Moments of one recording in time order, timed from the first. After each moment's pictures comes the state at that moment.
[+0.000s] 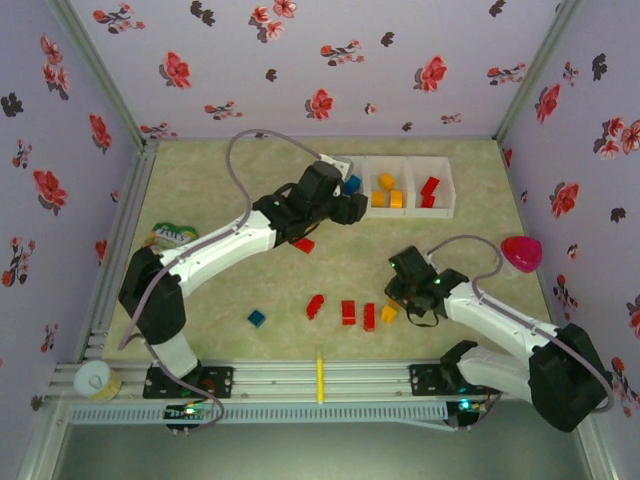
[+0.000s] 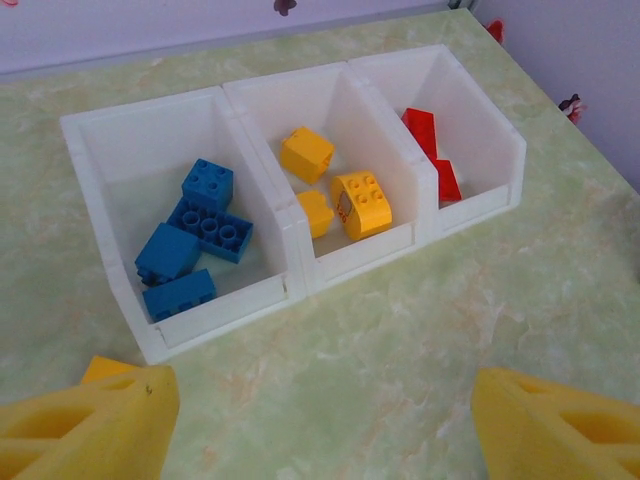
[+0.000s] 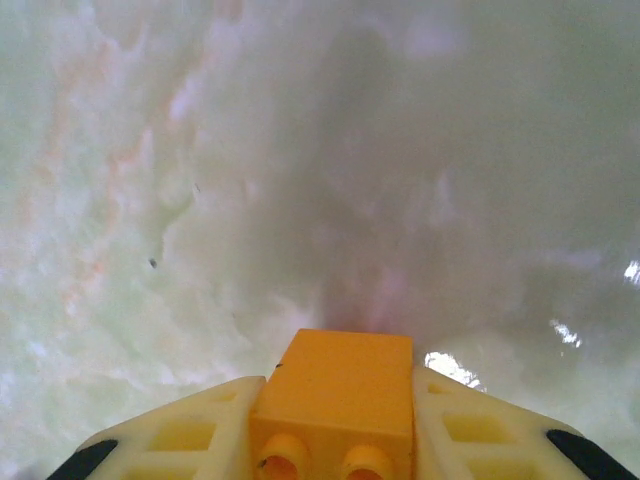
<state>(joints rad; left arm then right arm) -0.89 1.71 1.48 -0.36 -0.17 -0.37 0.59 1.08 0.54 -0.61 0.08 1.17</state>
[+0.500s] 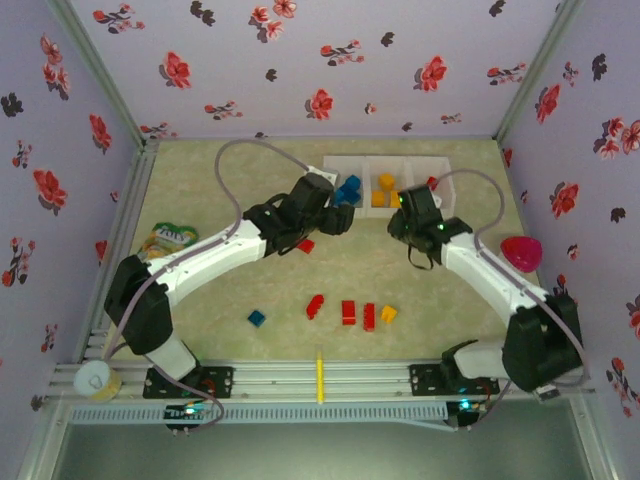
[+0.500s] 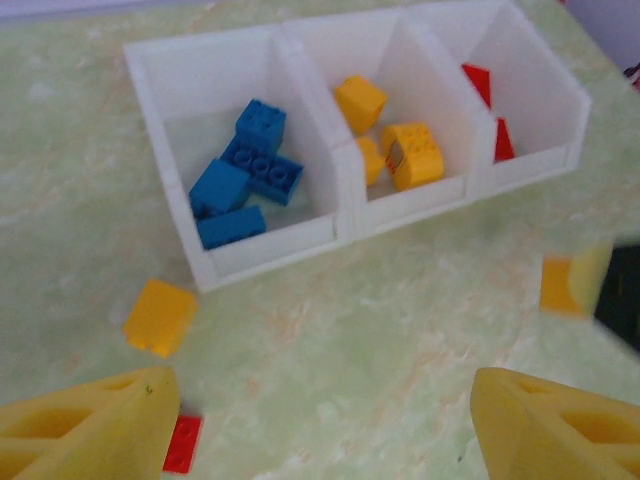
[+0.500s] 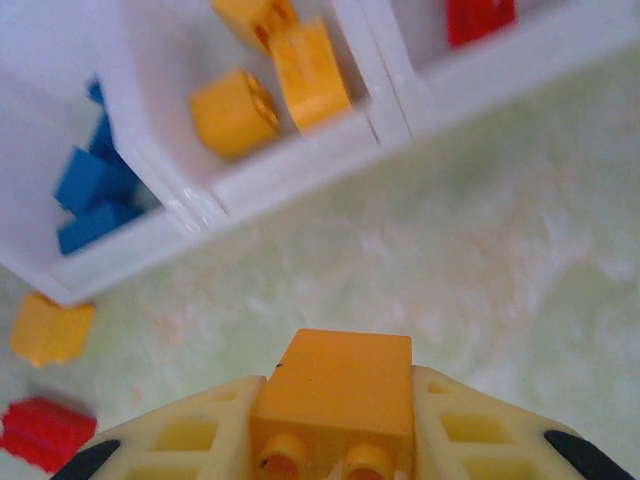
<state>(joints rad) -0.90 1.62 1.35 -0.41 -0.24 -0.42 0.40 1.36 0.98 -0.50 0.17 0.74</state>
